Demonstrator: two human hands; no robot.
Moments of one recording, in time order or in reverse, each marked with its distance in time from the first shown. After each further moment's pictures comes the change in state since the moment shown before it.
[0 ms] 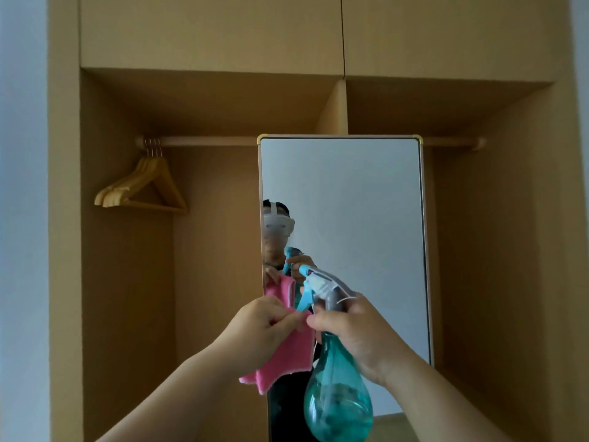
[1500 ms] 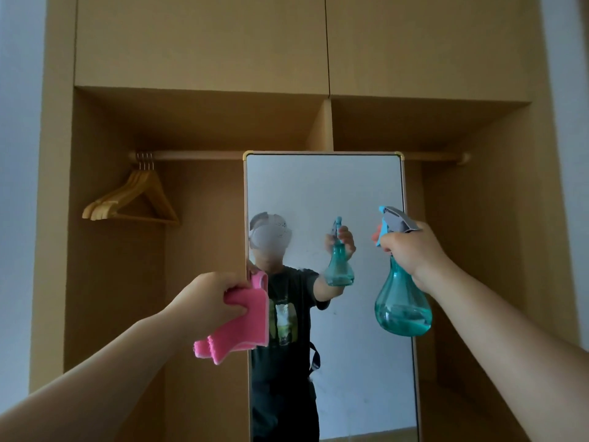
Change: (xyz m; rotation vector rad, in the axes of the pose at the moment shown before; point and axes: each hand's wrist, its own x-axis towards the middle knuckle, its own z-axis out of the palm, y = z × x) left_hand 0.026 -0.006 -0.055 0.349 0.103 -0.007; right_hand 0.042 -0.092 -0.108 -0.466 0.617 0.046
